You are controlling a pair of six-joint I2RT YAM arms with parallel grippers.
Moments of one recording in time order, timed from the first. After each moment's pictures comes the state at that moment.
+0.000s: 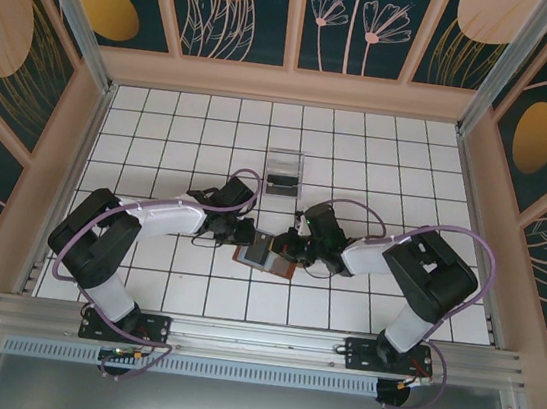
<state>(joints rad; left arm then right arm) -0.70 1.66 0.87 -0.36 0.20 -0.67 0.72 1.67 0.56 0.35 -0.49 1.00</state>
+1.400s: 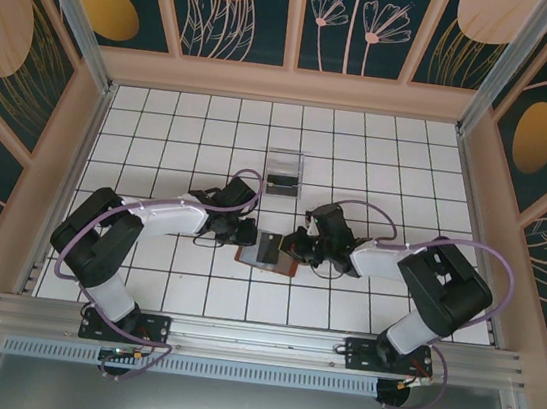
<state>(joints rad) -0.70 1.67 0.88 -0.36 0.20 -0.67 0.68 1.56 0.55 0.21 -0.44 1.01</state>
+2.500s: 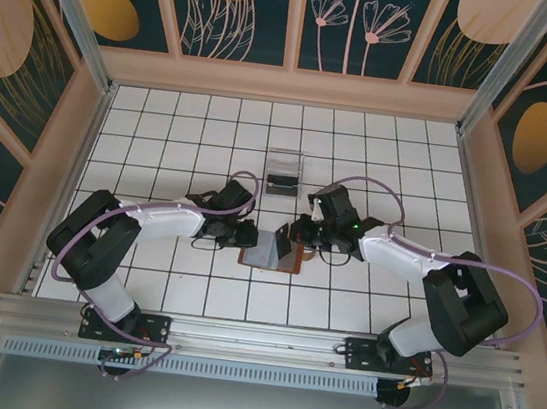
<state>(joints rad) -0.70 1.65 0.83 -0.29 0.24 -0.73 0.65 1.46 0.74 -0.19 -0.35 0.72</state>
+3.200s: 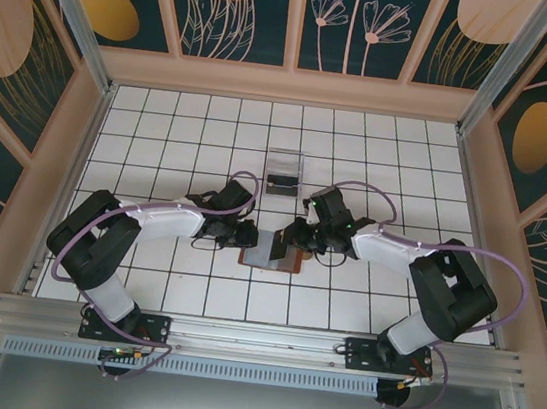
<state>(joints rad) -0.70 1.65 0.83 -0.29 0.24 -0.73 0.66 1.55 0.74 -0.13 -0.41 0.77</state>
